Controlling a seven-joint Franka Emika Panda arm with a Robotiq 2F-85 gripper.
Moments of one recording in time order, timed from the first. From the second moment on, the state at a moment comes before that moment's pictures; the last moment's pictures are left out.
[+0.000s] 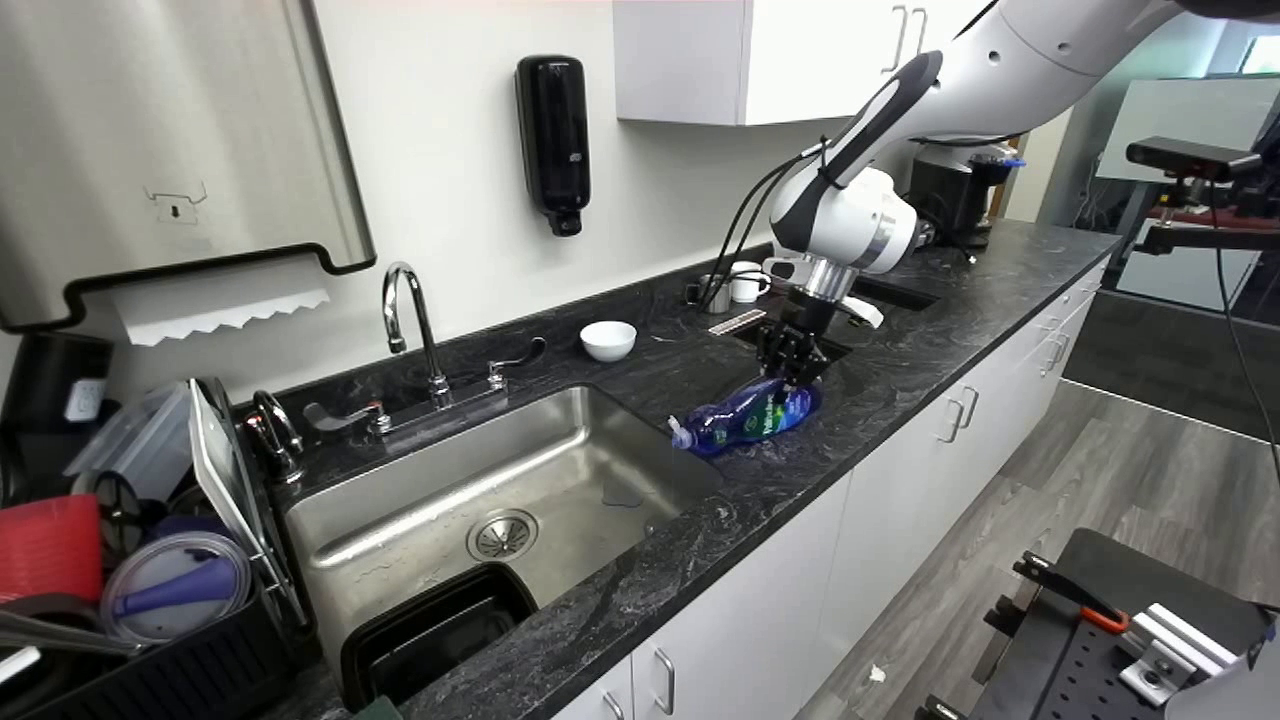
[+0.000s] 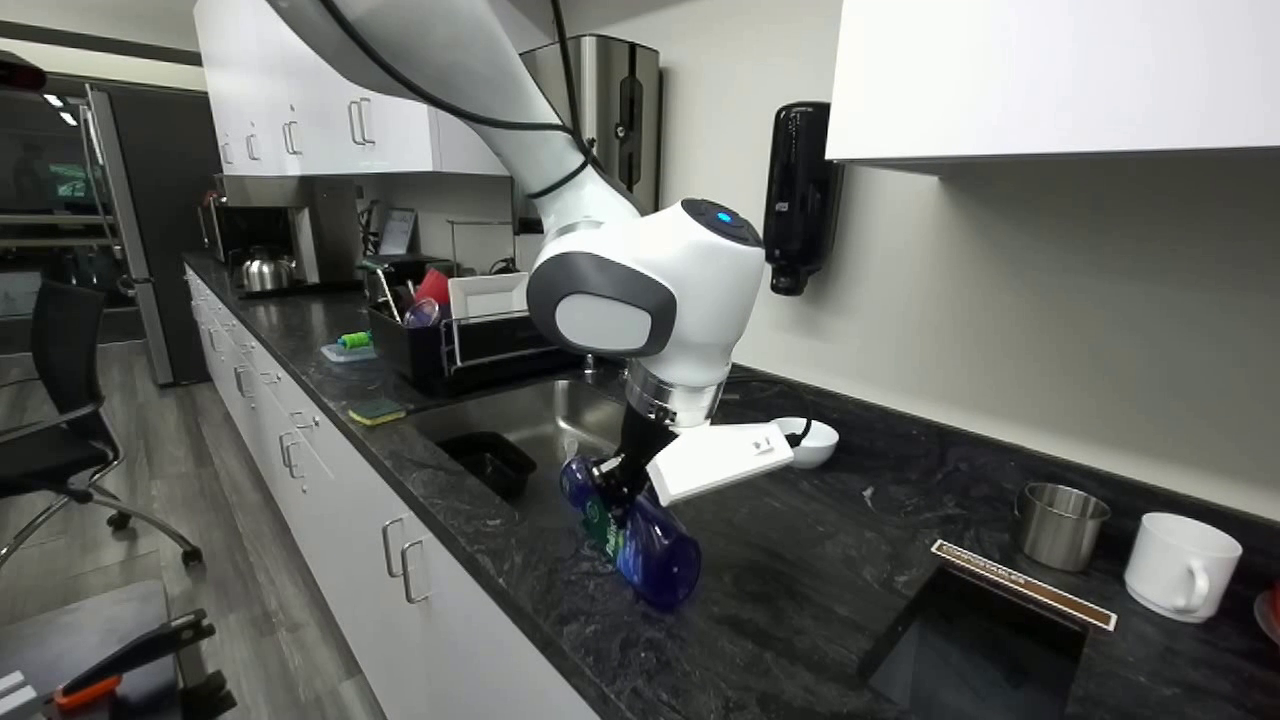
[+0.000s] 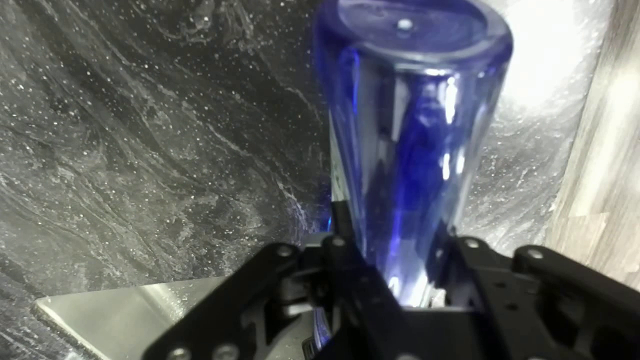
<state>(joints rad) -0.25 0.44 -0.02 -2.06 0.56 2.42 -2.09</state>
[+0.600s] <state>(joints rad) -0.25 0.44 -0.02 -2.06 0.56 2.42 -2.09</state>
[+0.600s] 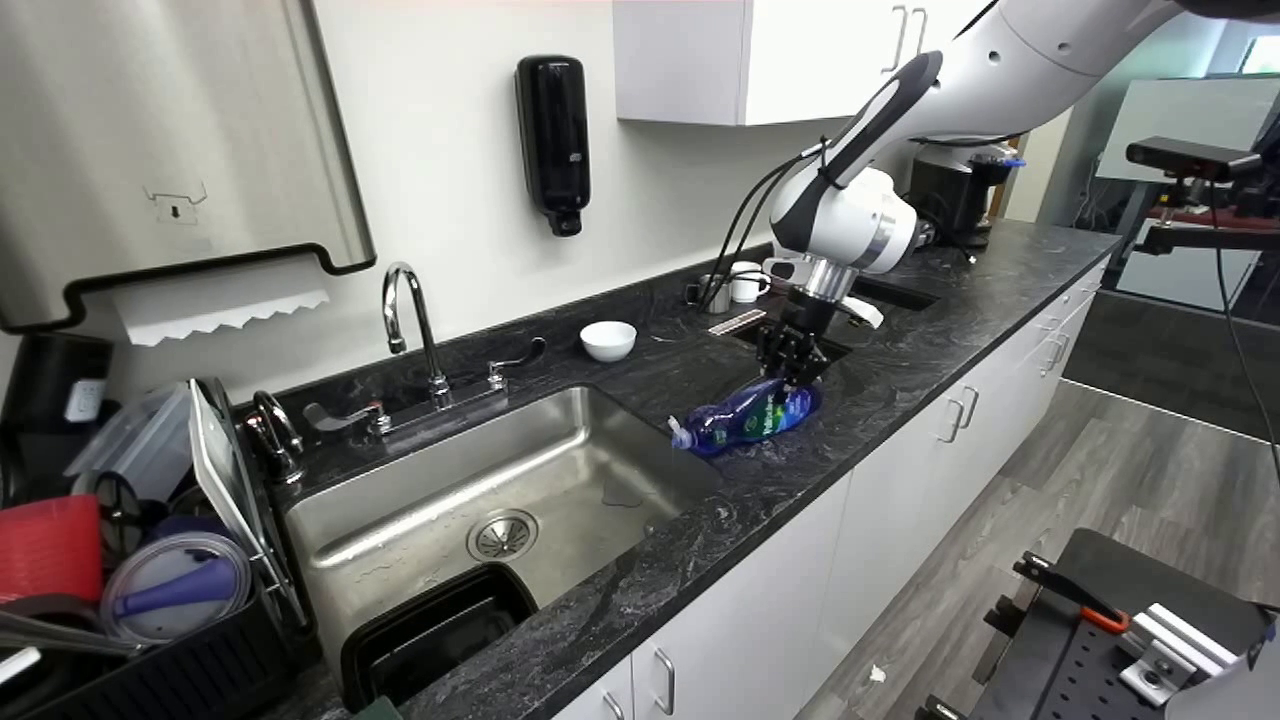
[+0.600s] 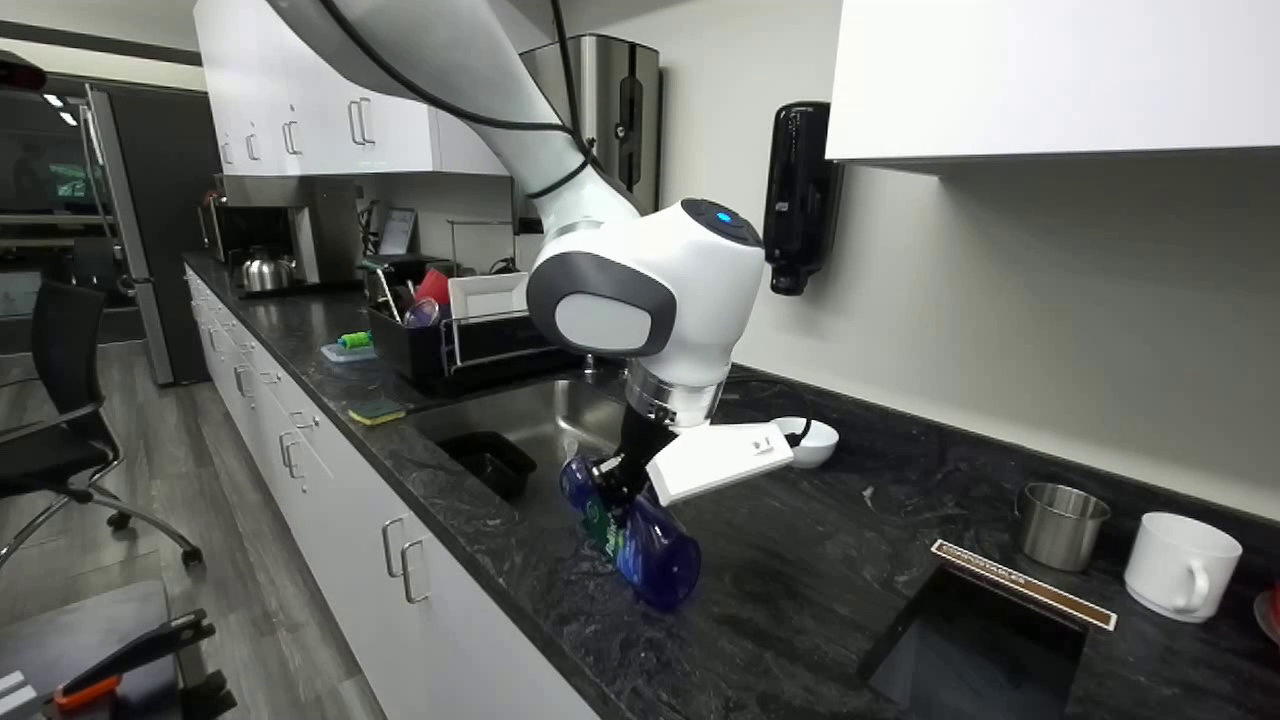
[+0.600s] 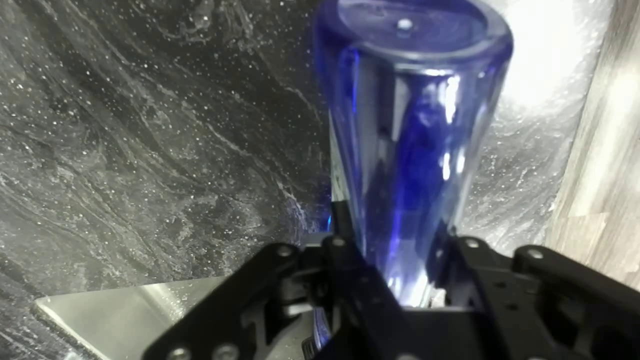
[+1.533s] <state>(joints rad) -0.26 0.48 0.00 -2.07 0.51 2.44 -2.10</state>
